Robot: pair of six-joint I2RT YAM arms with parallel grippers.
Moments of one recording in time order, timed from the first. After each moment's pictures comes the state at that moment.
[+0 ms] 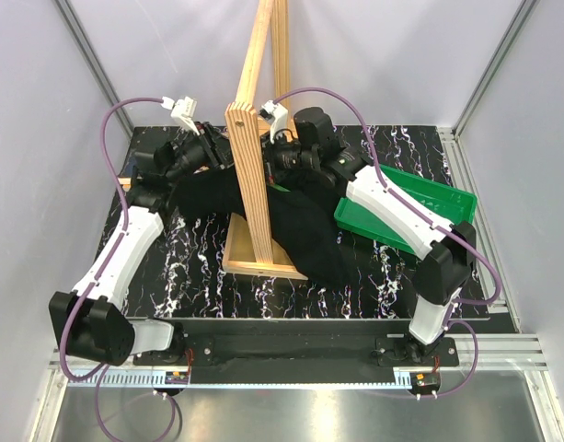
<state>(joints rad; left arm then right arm) -0.20 1.28 1.16 0.12 0.64 -0.61 0.71 1.79 1.78 -0.33 -0.52 0.26</state>
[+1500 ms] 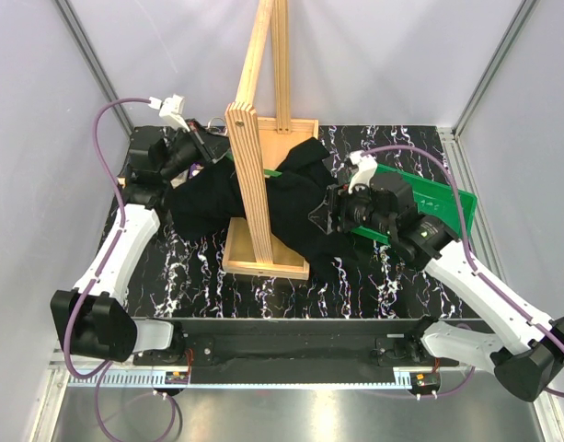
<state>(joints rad) -0.15 1.30 1.17 0.10 0.57 -0.61 0.65 1.08 1.10 -0.40 -0.13 0.38</state>
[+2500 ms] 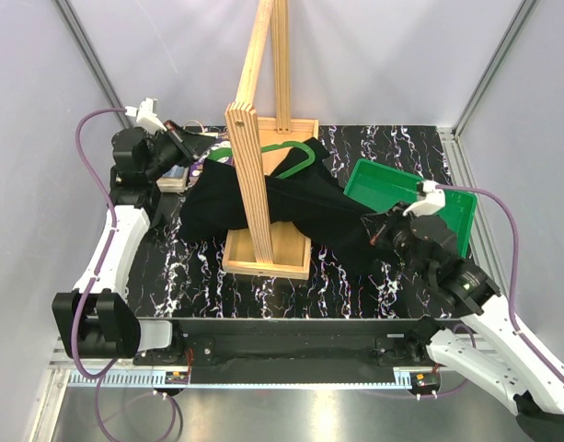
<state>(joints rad) 0.00 1.30 1.13 0.10 0.59 -0.76 0.66 0.67 0.86 -0.46 0.34 0.70</state>
